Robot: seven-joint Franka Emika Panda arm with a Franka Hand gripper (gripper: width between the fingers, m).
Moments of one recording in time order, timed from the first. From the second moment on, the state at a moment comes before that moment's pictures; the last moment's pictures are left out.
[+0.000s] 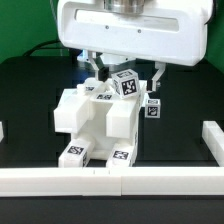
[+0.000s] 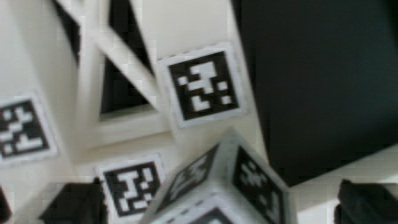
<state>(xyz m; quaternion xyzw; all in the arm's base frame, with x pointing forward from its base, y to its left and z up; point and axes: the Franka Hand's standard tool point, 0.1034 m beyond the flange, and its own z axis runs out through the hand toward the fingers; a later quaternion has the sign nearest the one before) 0.593 -0.002 0.118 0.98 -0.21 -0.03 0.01</state>
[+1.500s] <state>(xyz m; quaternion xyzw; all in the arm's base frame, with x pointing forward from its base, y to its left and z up) 0.597 -0.007 0.119 1.00 -0.03 -0.02 0.02</state>
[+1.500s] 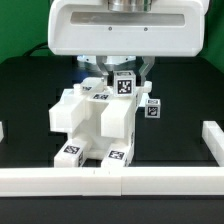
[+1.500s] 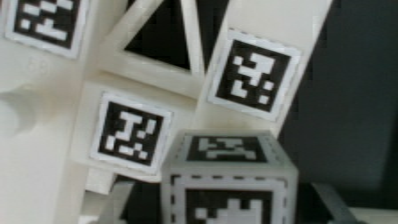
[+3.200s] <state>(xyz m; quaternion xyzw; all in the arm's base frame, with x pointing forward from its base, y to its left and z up) 0.595 -0.008 0.118 0.80 -0.60 -0.03 0.00</state>
